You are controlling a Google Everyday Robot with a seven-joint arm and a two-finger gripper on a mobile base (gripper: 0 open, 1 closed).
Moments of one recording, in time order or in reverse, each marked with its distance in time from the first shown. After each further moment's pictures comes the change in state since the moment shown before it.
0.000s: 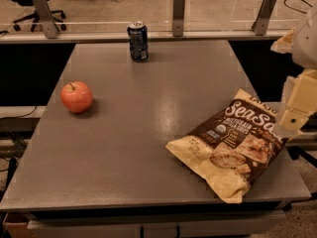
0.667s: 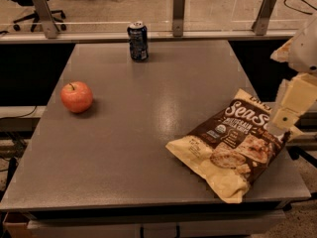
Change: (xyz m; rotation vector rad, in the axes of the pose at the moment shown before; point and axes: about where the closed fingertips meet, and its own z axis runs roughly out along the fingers) arm 0.012 -0.014 0.027 -0.039 -0.036 0.083
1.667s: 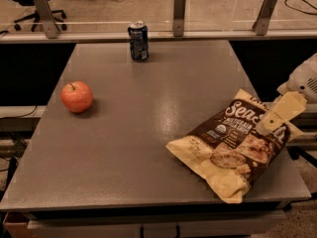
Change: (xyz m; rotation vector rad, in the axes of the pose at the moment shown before) arm 0.056 -0.036 0.090 -0.144 -0.128 0.385
